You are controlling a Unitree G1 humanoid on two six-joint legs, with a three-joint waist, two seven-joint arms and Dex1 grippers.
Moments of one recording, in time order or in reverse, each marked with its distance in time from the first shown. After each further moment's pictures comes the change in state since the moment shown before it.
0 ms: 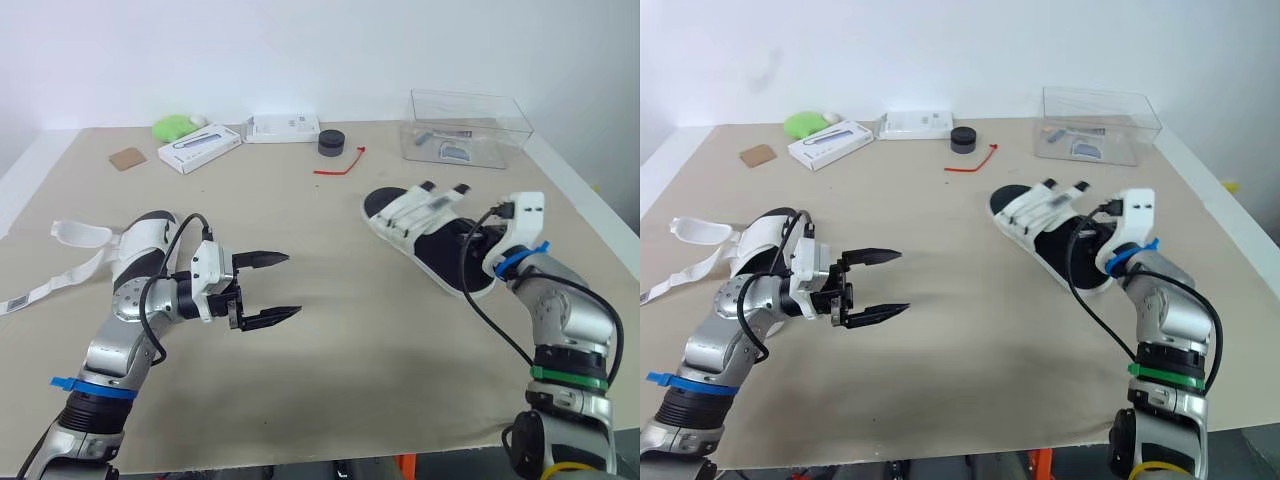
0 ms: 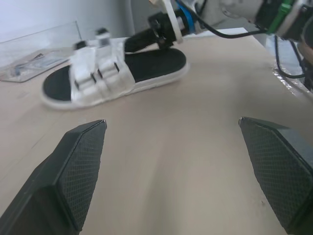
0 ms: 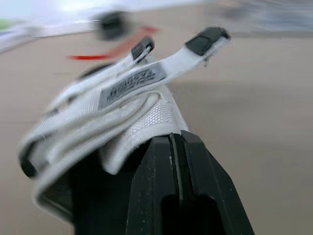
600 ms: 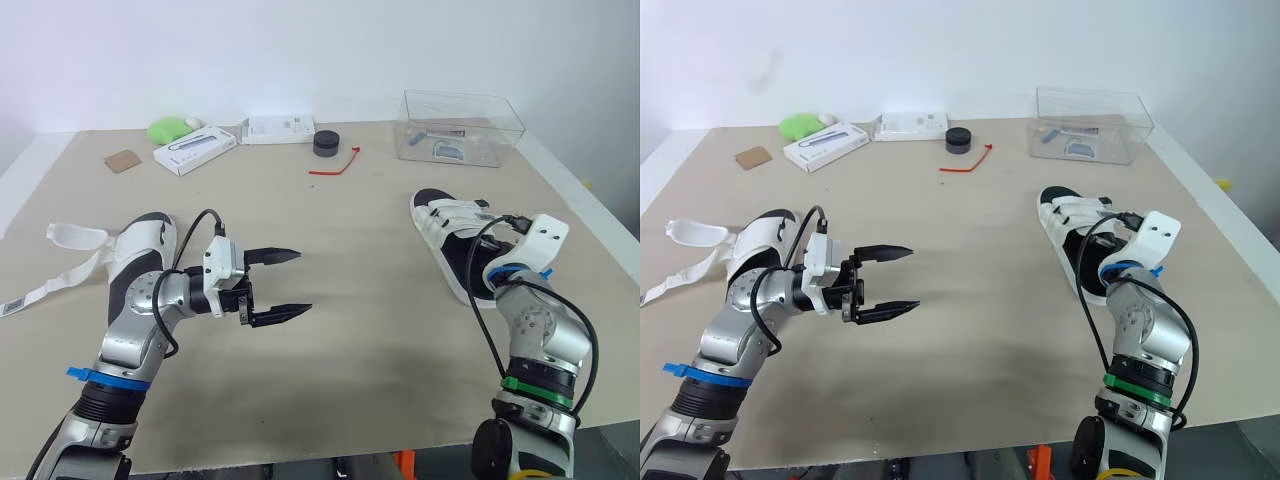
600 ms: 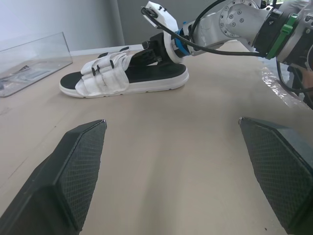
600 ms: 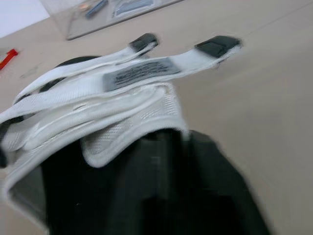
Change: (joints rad) left arm -0.035 -0.035 -0.025 0.014 0.008 0.005 -0.007; right arm 0.021 0.099 0.001 -0.074 0.001 0.018 -0.315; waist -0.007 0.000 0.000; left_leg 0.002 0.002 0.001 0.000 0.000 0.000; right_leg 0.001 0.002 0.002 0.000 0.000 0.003
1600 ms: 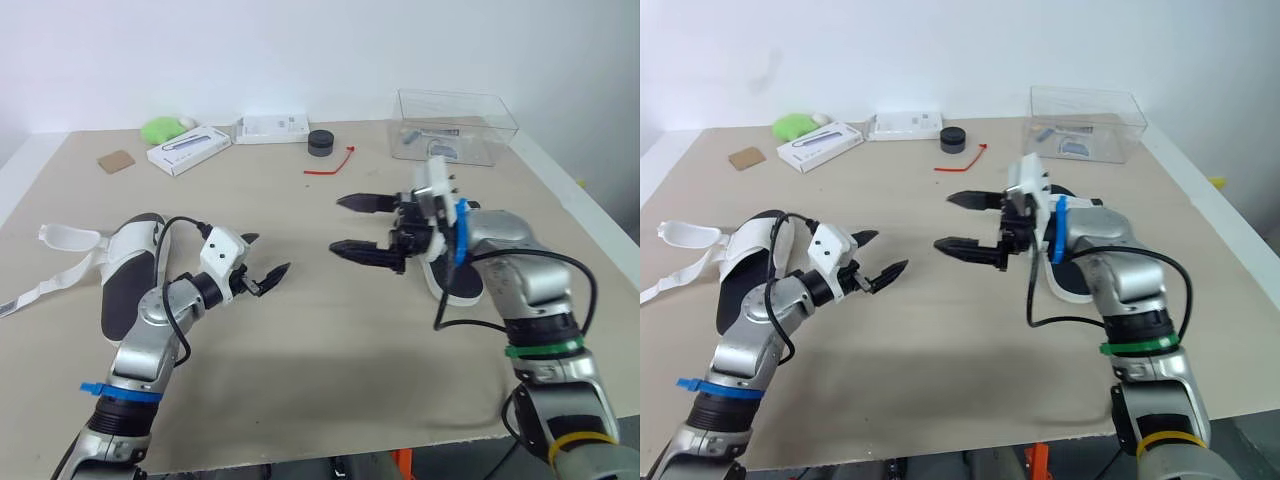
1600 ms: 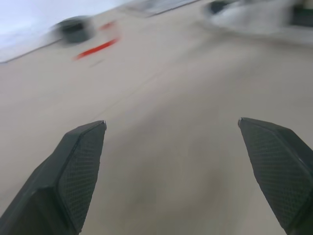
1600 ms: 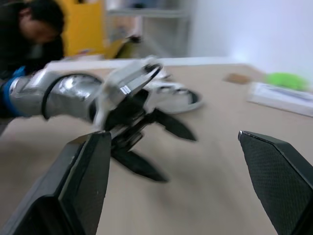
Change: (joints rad) left arm 0.103 -0.110 0.047 -0.099 0.299 0.235 0.651; right arm -0.284 -0.184 0.568 0.068 0.173 -0.344 1.165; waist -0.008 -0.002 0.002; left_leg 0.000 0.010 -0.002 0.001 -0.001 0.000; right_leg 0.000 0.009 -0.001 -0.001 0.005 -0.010
